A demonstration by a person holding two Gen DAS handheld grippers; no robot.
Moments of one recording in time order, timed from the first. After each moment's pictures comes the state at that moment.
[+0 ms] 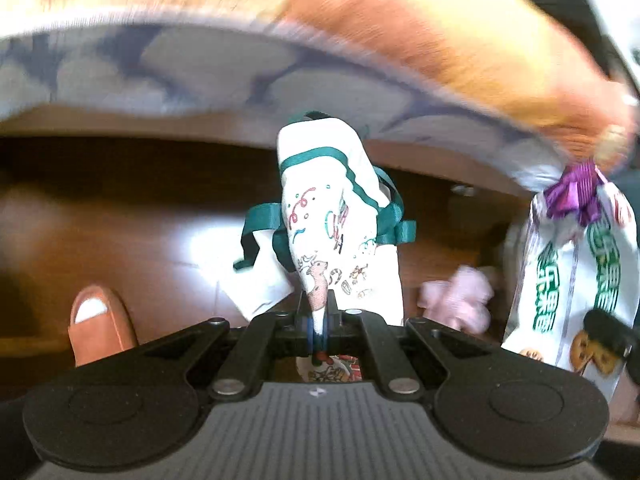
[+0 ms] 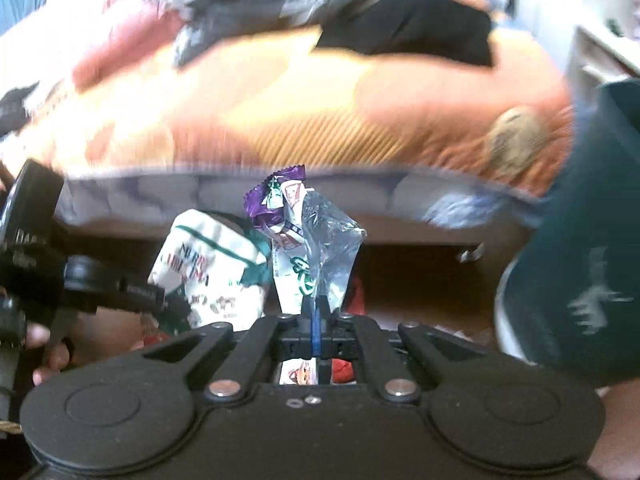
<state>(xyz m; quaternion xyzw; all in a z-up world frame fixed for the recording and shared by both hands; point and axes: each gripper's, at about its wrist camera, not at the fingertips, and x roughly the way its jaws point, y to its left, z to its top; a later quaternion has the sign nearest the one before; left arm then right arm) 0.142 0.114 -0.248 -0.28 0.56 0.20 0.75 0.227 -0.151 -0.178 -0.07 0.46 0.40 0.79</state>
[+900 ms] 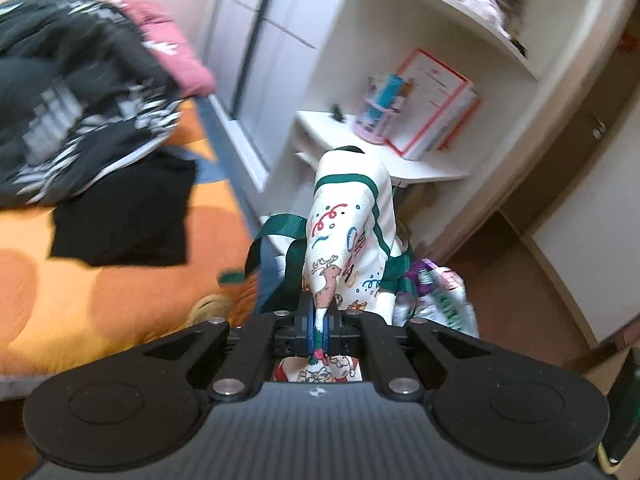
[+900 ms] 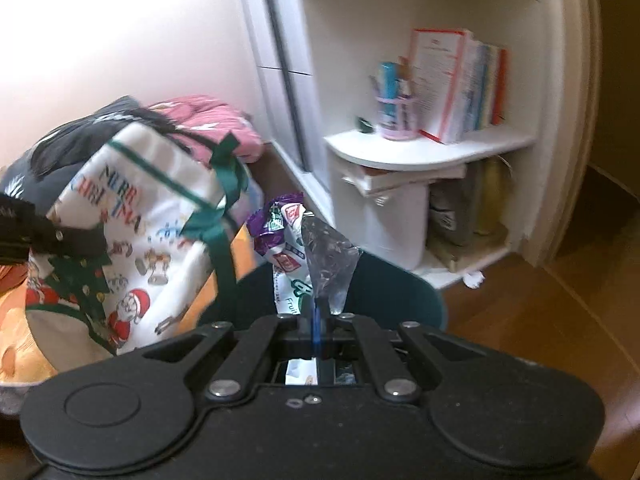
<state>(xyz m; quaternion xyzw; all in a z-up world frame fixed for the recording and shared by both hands) 0.340 -0.121 -0.005 -0.16 0.40 -0.03 0.90 0.361 -0.379 -0.078 0.06 0.36 0.19 0.91</state>
